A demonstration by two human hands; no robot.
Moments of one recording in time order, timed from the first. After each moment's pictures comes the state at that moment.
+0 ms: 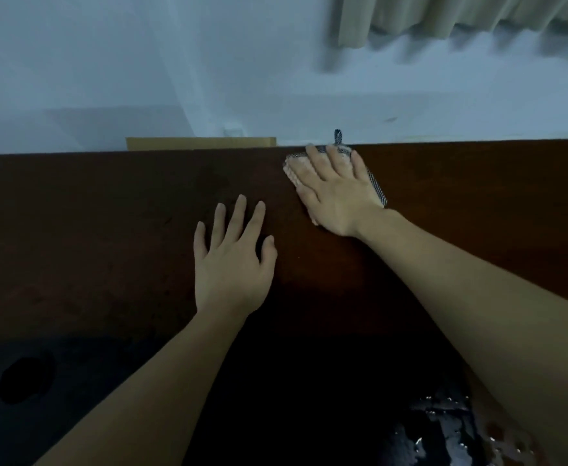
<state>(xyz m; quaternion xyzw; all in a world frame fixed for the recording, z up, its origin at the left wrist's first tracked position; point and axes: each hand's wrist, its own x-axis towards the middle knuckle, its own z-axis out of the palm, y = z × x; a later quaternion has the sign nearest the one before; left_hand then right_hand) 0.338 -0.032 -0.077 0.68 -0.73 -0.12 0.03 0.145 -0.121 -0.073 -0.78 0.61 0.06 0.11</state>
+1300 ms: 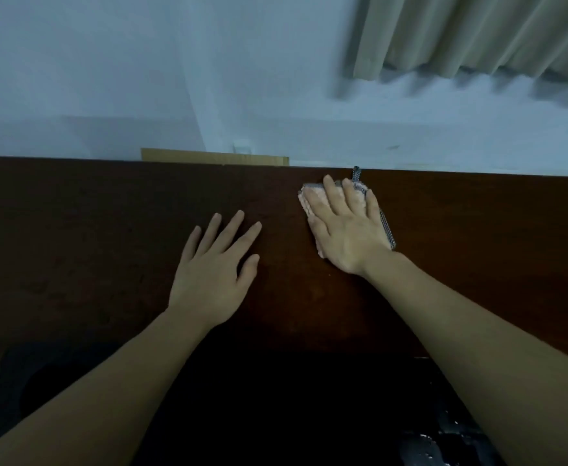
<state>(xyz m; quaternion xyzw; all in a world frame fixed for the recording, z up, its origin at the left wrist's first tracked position) 0.420 -0.047 -0.076 0.61 -0.78 -0.12 0.03 0.185 -0.097 -0.069 -0.75 0.65 0.06 0.12</state>
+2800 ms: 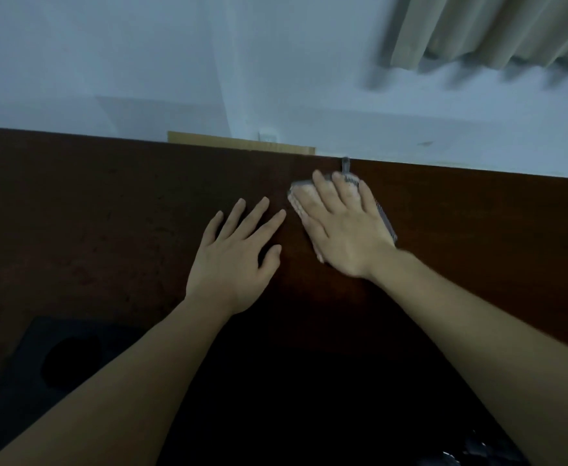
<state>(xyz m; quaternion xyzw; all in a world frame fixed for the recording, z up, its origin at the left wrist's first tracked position) 0.418 -0.048 -0.084 0.62 -0.78 -0.10 0.03 0.216 -0.097 -0.066 -0.81 0.57 0.06 0.10</state>
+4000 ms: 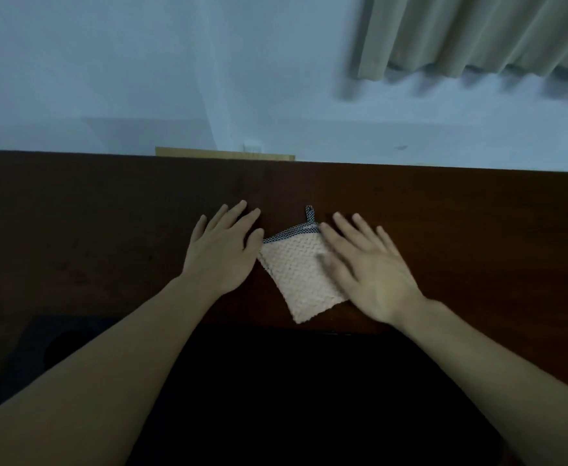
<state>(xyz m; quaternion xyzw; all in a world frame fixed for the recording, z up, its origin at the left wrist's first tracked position) 0.398 -0.050 -0.058 0.65 -0.74 -0.17 0.03 0.150 -0.006 -0.053 -0.77 0.61 -0.02 0.19</state>
